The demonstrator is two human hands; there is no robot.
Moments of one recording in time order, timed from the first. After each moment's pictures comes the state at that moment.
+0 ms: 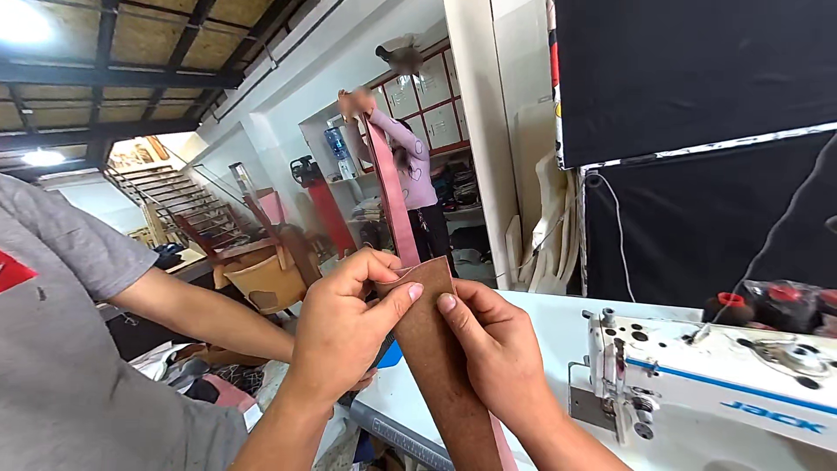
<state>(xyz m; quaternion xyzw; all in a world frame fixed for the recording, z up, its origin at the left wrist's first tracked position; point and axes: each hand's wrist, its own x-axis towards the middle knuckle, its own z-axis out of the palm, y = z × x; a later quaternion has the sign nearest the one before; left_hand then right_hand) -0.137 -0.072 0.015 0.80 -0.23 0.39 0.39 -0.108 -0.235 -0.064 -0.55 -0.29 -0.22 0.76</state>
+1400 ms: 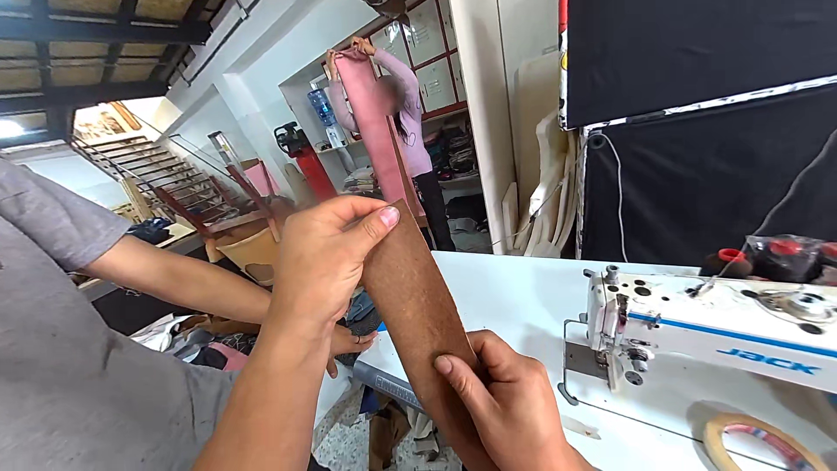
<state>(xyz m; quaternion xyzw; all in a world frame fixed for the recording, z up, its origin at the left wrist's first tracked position) -0.122 -0.066 0.028 0.79 -0.15 0.33 0.50 -0.147 -0.227 -0.146 -0.65 -0.28 -0.26 0.66</state>
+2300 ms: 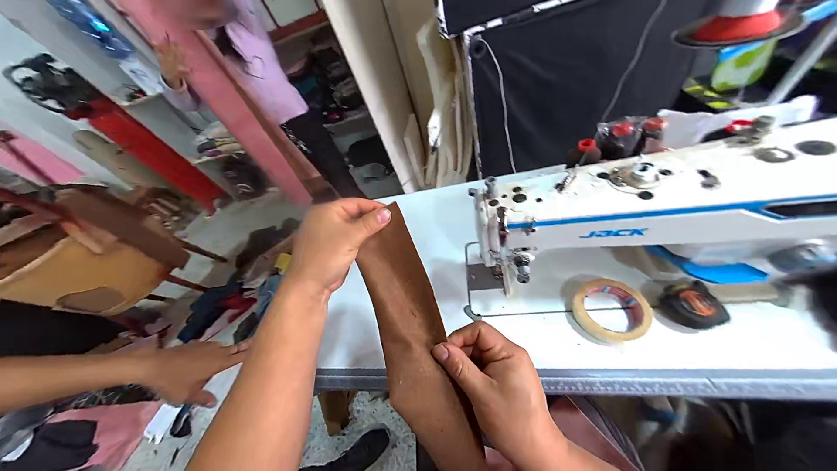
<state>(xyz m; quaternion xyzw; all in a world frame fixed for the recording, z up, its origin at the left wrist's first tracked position) 0.005 -0.152 -0.125 0.81 -0.21 0.03 0.54 -0.173 -0.303 -0.257 -0.65 -0.01 -0.17 0.74</state>
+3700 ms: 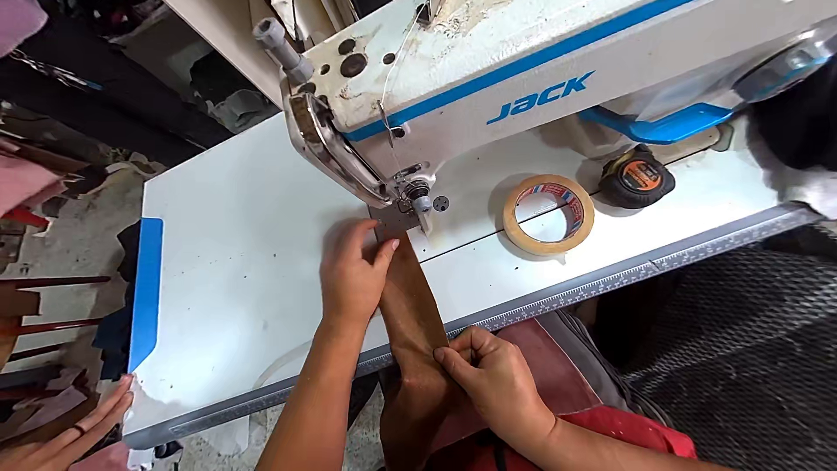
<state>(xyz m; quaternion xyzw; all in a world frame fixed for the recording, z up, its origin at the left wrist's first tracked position) -0.008 -0.230 -0.350 0.91 -0.32 0.08 0.25 -0.220 -0.337 -0.380 -0.67 0.28 0.03 0.69</state>
